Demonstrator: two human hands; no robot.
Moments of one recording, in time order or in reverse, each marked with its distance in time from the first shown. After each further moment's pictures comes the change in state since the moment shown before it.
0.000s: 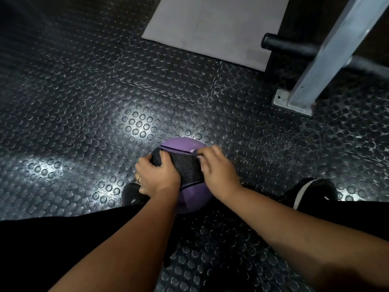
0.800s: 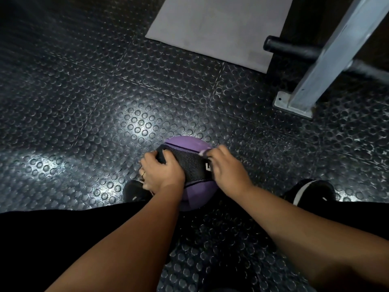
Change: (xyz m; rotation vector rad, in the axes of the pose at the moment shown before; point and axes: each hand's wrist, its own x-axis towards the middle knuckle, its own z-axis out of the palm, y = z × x) left_hand -0.003 0.000 0.002 0.023 0.001 0.051; right_hand -0.005 0.018 -0.015 -0.086 -0.106 -0.042
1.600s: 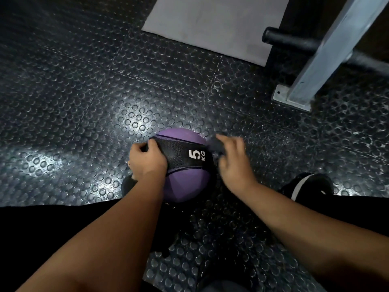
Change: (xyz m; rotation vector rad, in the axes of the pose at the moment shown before) left_hand 0.037 -0.002 -0.010 -0.145 -0.034 -0.110; right_hand -0.013 -0.002 -0.009 0.133 0.133 0.233
